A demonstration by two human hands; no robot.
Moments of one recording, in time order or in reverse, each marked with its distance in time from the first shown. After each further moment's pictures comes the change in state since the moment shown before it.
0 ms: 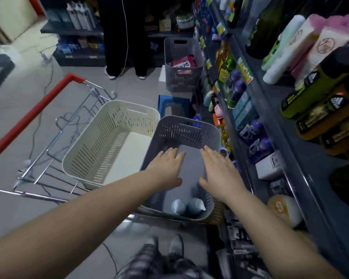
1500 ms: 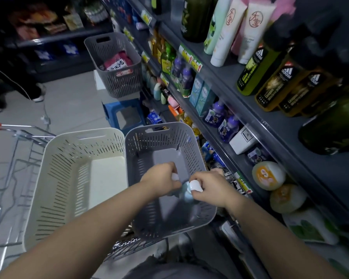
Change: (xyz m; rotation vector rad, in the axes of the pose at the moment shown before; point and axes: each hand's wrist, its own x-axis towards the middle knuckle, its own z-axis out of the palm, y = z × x) left_hand 0.064 -0.023 0.008 -0.320 -0.210 0.185; right_hand 0.003 -0.002 0.067 0.470 0.014 0.327
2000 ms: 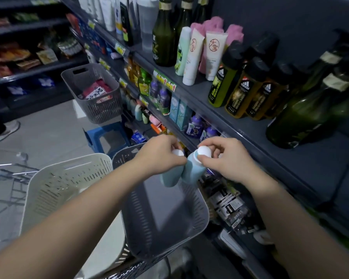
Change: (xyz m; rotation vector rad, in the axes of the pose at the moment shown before) left_hand -0.015 0.058 -0.114 -0.072 0.226 0.288; right_hand -0.027 -0.054 -0.116 0.528 0.463 -0.015
